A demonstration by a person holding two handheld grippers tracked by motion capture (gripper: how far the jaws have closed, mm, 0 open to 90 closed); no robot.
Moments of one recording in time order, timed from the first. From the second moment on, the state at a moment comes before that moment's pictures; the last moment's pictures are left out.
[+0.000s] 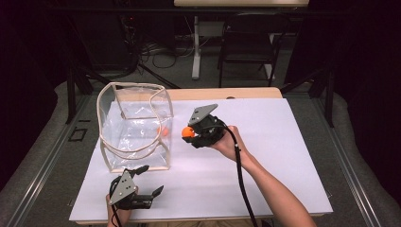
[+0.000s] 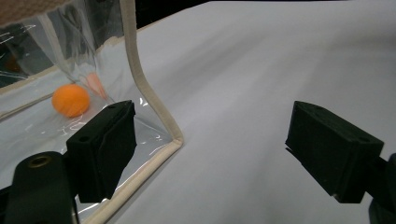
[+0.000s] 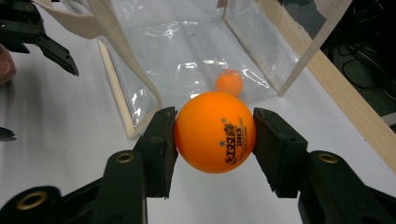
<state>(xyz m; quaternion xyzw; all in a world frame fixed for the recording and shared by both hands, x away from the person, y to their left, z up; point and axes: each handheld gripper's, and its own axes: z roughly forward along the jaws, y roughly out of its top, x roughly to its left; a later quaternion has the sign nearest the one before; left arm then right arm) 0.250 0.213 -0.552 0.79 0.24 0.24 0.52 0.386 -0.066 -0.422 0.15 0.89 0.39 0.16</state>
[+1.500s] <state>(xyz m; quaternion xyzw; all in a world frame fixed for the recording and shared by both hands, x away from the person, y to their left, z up) 0.251 0.216 -0.552 0.78 0.24 0.24 0.52 0.389 -0.055 -0.385 0.14 0.89 0.40 0.18</state>
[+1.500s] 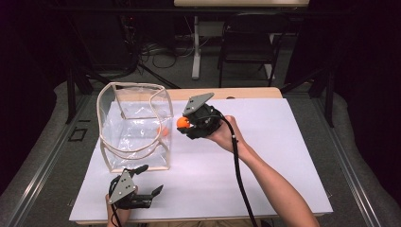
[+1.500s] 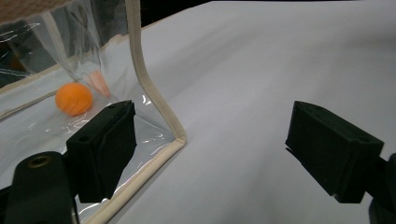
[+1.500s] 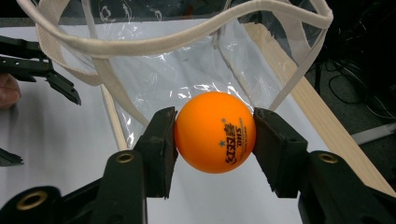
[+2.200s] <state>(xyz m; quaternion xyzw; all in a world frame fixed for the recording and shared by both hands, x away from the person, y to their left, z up) 0.251 0.216 -0.552 0.78 0.24 0.24 0.52 0.392 -0.047 -0.370 0.13 0.88 0.41 0.18</state>
